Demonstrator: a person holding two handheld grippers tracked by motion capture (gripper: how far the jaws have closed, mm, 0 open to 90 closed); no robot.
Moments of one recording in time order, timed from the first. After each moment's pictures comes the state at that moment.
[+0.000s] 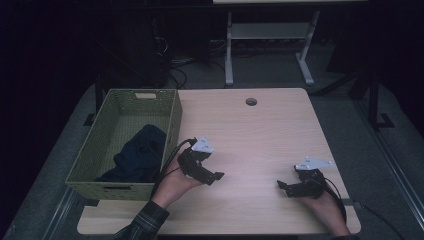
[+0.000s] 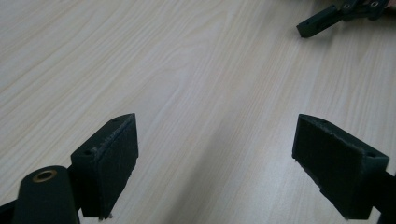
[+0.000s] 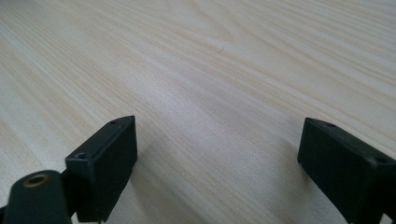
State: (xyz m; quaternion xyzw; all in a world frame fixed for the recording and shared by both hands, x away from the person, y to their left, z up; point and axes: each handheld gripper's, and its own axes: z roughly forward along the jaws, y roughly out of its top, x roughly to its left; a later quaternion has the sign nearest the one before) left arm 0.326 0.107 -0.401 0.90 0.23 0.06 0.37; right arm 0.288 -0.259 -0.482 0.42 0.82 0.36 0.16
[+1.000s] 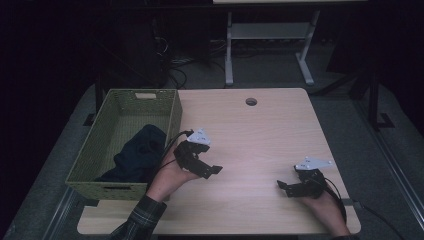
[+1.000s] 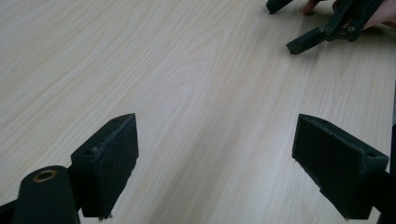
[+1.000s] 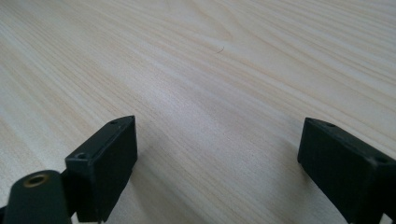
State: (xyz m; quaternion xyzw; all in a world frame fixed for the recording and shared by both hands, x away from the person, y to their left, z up) left arm 0.332 0.113 -0.373 0.90 0.23 0.06 0.38; right arm 0.288 -0.259 -0.482 0.42 0.82 0.36 0.16
